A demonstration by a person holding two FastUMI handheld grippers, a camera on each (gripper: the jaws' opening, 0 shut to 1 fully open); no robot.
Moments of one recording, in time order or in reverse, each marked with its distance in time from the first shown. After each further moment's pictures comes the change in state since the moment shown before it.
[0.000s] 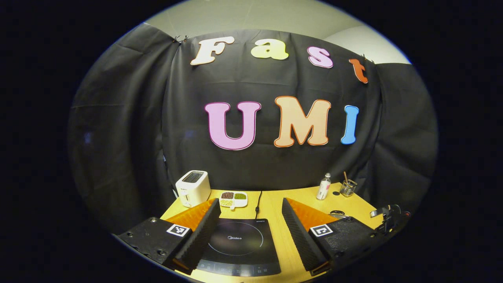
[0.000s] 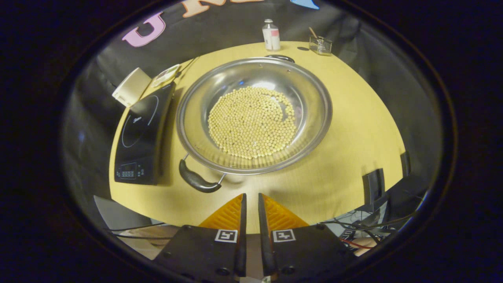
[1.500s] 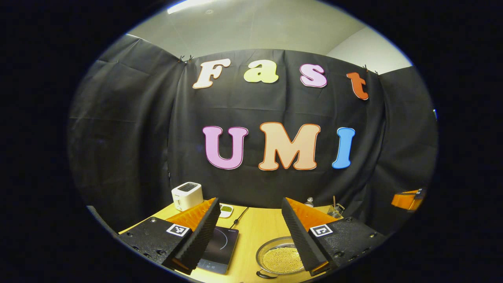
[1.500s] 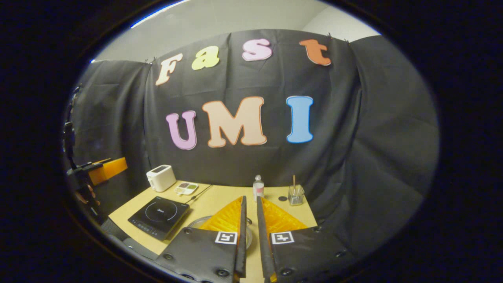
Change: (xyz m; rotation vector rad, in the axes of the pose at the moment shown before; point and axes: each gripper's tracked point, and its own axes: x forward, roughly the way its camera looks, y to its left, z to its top) left arm -0.042 -0.141 0.067 -0.034 -0.158 0.141; right arm -0.312 -0.125 0.234 -0.182 -0.936 0.152
